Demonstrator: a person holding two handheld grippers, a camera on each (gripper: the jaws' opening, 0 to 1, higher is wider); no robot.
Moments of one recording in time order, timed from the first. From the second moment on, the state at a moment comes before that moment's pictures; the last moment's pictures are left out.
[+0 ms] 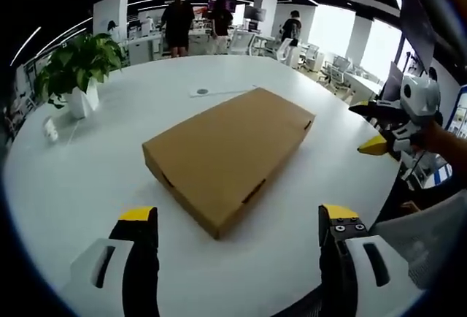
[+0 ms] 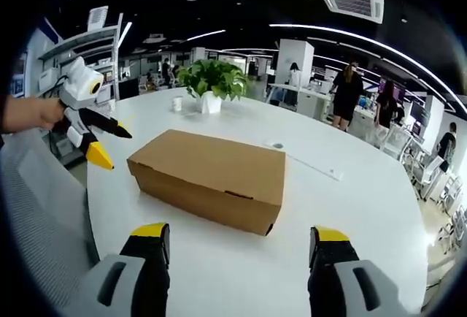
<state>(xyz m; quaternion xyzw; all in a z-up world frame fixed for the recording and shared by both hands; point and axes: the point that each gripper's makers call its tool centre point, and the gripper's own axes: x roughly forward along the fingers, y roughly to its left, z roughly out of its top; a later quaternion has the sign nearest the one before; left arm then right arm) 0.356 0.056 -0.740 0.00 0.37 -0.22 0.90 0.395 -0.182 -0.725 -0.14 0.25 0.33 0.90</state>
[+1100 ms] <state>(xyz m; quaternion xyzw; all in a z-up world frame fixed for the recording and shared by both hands) 0.379 0.048 -0.777 -0.06 0.37 -0.19 0.91 0.436 -0.166 -0.763 -0.15 0.27 0.38 0.87</state>
